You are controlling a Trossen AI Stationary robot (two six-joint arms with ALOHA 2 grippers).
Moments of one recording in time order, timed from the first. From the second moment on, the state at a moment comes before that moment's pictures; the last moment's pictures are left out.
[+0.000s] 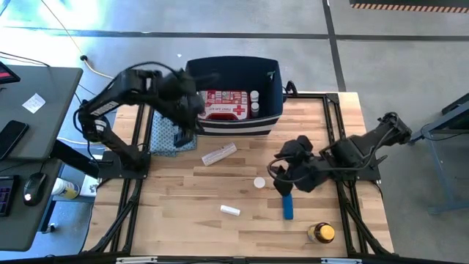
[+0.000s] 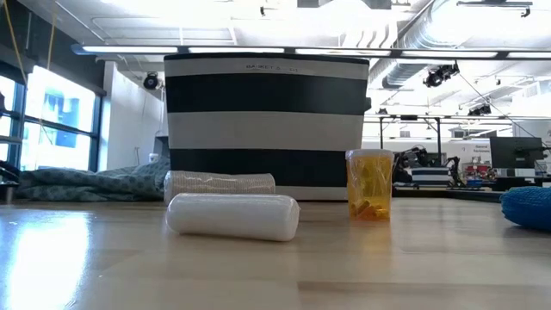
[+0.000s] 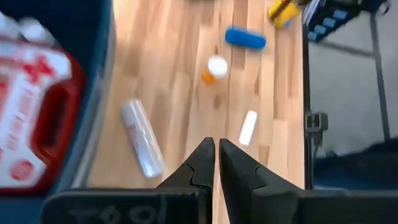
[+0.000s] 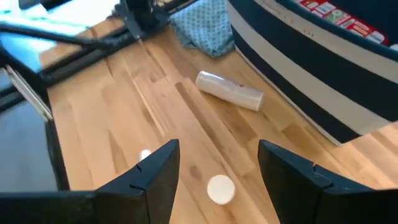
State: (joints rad) left arm 0.14 1.54 2.11 -1.51 0.21 -0.10; right arm 0.50 1.45 1.64 -1.09 0.62 0.94
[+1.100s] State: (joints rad) left arm -0.10 1.59 1.42 -1.15 0.06 -0.60; right arm 0.63 1.45 1.64 -1.15 0.73 1.01
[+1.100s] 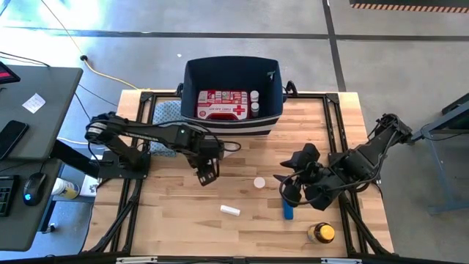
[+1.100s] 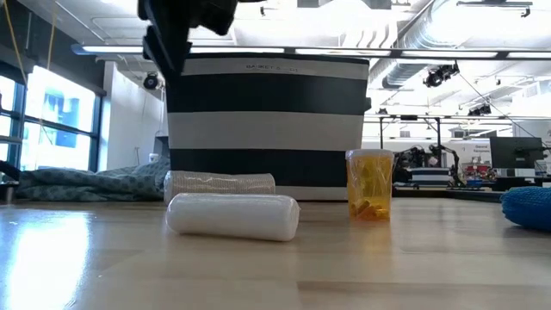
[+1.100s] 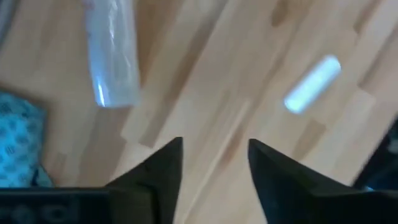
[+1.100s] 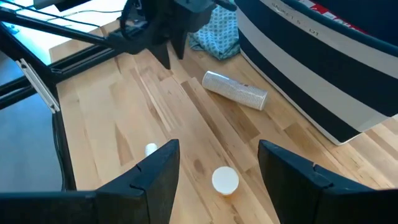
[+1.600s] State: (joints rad) left arm -0.12 1.72 1.42 -0.97 -0.09 -0.47; right arm 0.64 1.45 1.64 -1.19 0.75 1.05
